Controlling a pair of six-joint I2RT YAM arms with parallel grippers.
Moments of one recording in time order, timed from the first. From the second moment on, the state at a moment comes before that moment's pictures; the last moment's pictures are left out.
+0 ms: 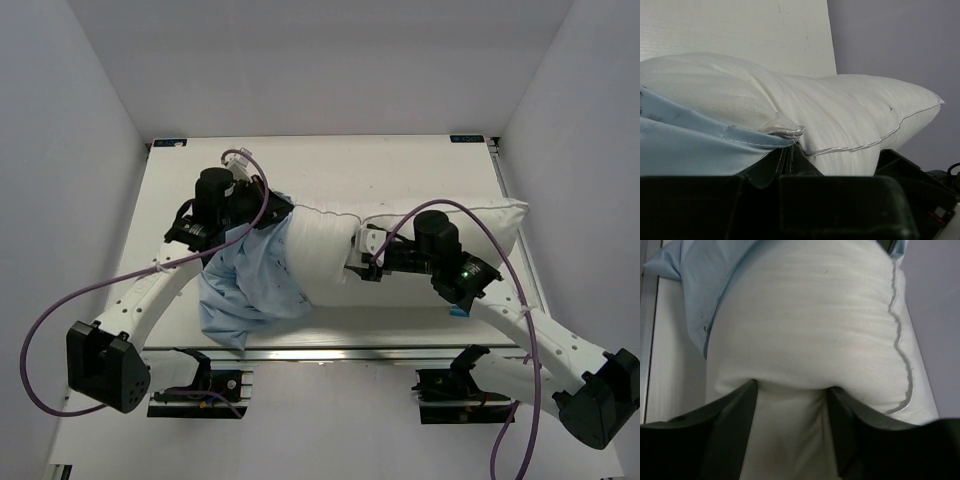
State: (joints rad) left arm -0.38 1.24 1.05 -0.22 0.41 -0.82; right arm 0.71 0.99 0.79 -0.14 -0.59 -0.72
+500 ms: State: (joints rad) left arm -0.39 1.14 0.91 -0.10 0.43 -0.86; right arm 0.71 1.21 1.19 -0.16 -0.64 -0.48
